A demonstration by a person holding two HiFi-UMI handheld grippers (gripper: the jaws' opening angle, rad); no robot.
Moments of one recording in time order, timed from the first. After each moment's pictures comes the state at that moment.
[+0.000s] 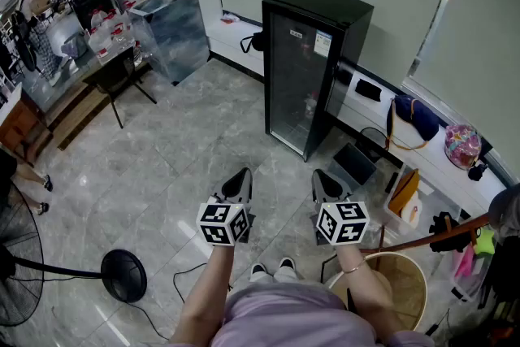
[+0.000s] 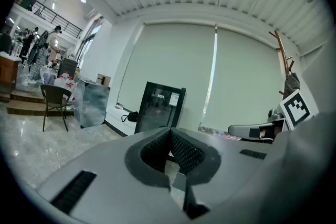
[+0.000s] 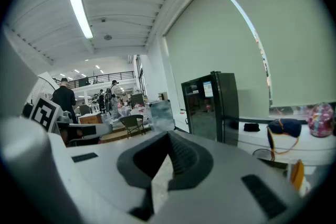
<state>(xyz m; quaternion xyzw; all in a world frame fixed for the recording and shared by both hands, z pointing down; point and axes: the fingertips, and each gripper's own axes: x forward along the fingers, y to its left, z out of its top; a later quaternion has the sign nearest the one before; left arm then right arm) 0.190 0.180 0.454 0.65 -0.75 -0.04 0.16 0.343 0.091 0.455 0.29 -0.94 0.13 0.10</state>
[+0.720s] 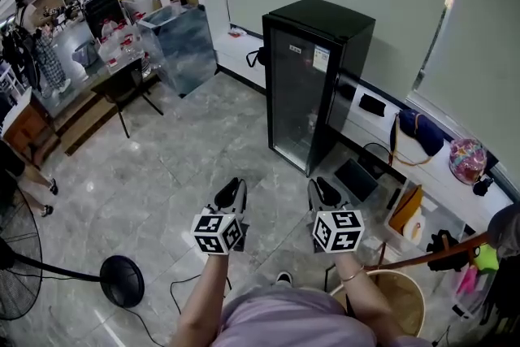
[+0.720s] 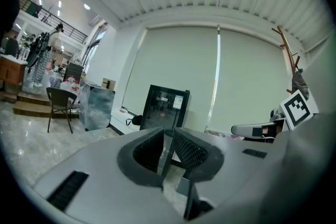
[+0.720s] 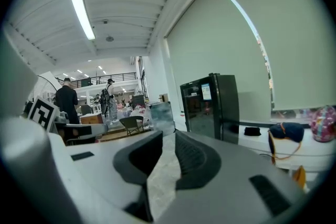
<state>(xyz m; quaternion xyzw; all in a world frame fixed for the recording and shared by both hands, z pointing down) 0.200 0.165 0.454 0.63 -0.77 -0.05 0.14 0.364 0.059 0.453 0.29 -0.94 0.12 0.09</state>
